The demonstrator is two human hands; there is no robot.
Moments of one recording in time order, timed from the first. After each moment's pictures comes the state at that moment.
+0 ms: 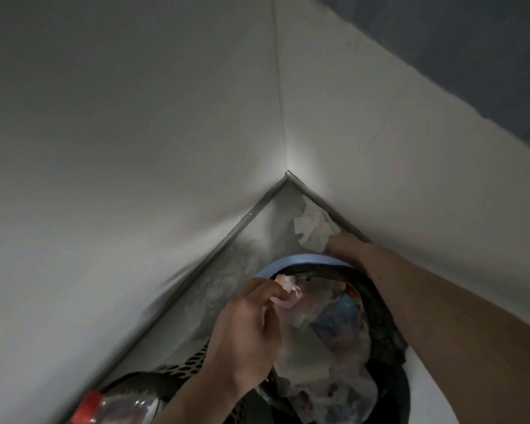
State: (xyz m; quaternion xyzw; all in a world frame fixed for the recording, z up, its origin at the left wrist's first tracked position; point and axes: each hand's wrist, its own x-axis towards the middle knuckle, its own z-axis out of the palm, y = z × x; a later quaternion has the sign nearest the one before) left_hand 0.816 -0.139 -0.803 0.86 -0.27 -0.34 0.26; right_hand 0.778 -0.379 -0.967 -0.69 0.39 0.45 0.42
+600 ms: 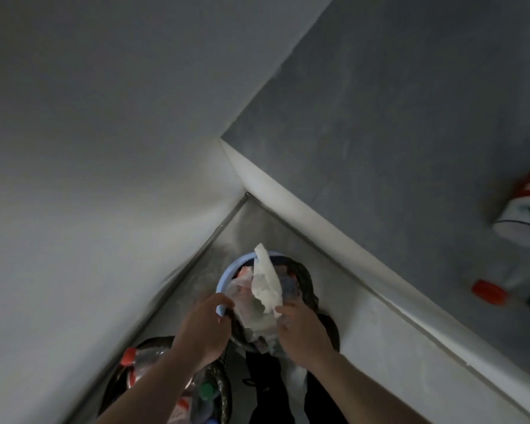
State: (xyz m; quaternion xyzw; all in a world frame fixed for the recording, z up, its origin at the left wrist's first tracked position) left_hand 0.814 -0.139 -0.674 0.87 -0.15 -0.45 0.10; right_hand 0.649 -0.273 -0.704 -0.73 0.38 0.27 0.50
